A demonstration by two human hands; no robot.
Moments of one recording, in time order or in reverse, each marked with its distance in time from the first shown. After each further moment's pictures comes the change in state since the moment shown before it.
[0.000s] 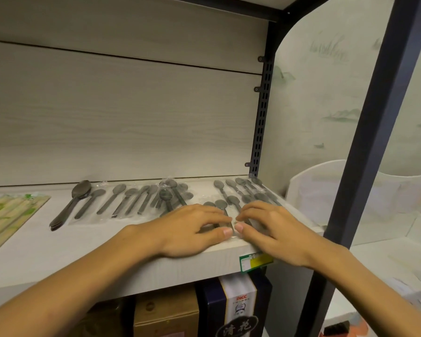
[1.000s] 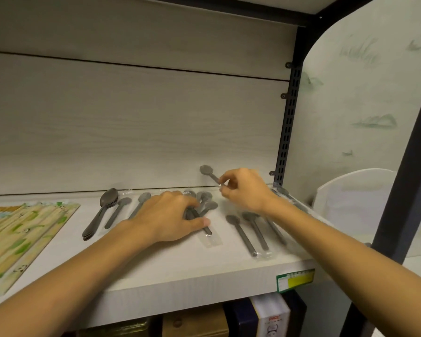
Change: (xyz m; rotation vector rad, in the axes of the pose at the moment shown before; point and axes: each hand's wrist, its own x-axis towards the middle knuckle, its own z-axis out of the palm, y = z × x) left_hand -0.026 -0.069 -0.034 0.297 0.195 -0.420; right_hand 0.146 -0.029 0.019 0.114 0.150 0.186
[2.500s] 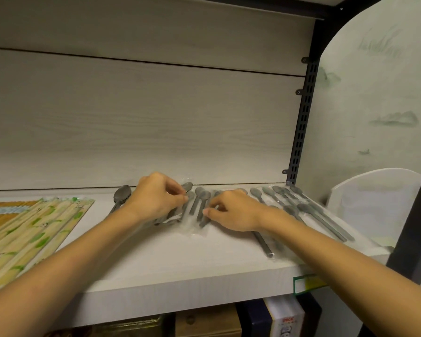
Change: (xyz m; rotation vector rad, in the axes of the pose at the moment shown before) left_hand -0.008 -0.028 -0.025 -0.499 0.179 -0.356; right_hand -0.014 -0.031 0.031 -0.094 -0.365 -0.118
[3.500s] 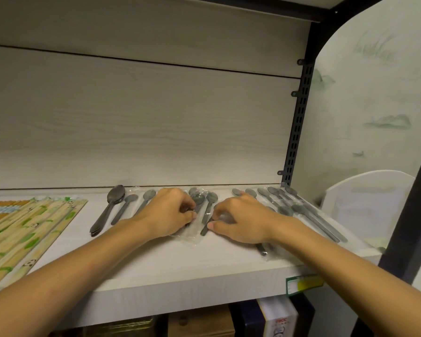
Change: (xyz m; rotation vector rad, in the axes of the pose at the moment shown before) left_hand 0.003 -0.007 0.035 0.231 -0.149 0.287; right_hand -0.027 0.012 -0.005 -0.148 0.021 -0.070
